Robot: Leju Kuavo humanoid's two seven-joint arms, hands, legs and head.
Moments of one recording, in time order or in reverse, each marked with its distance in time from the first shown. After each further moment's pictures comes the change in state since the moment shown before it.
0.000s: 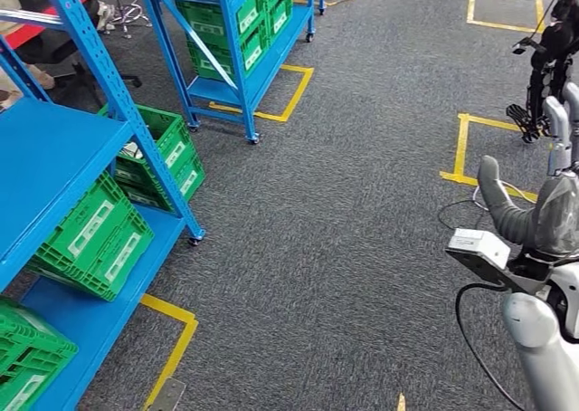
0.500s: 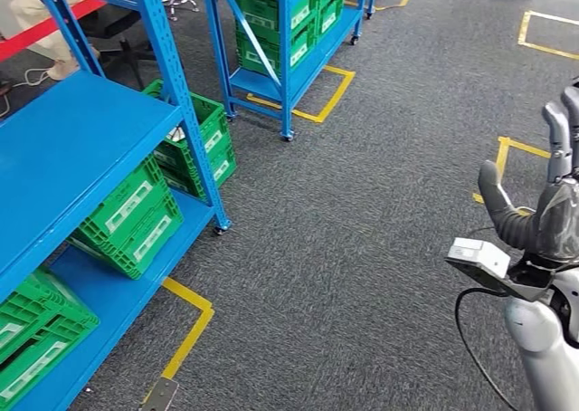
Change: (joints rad) left arm -0.001 0.012 0.001 0.000 -0.001 0.005 0.002; right arm 0.005 -0.010 0.000 -0.007 -0.012 0.002 -0.008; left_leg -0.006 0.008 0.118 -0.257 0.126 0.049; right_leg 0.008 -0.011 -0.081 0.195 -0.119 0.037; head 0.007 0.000
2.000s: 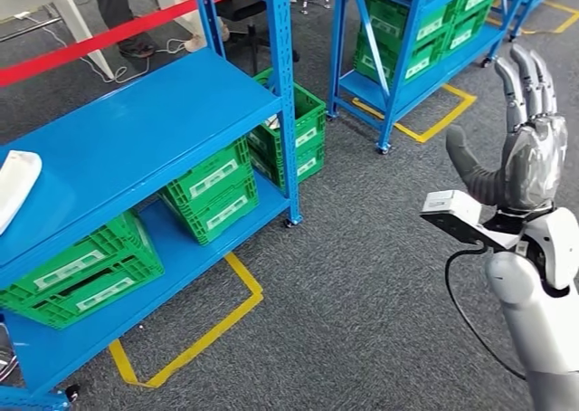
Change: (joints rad) left arm 0.031 0.053 0.123 0.000 0.081 -0.387 0.479; right arm -0.196 0.020 0.092 0.147 -0.029 0.084 -0.014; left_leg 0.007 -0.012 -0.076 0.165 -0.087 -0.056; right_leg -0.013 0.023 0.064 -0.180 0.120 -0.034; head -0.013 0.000
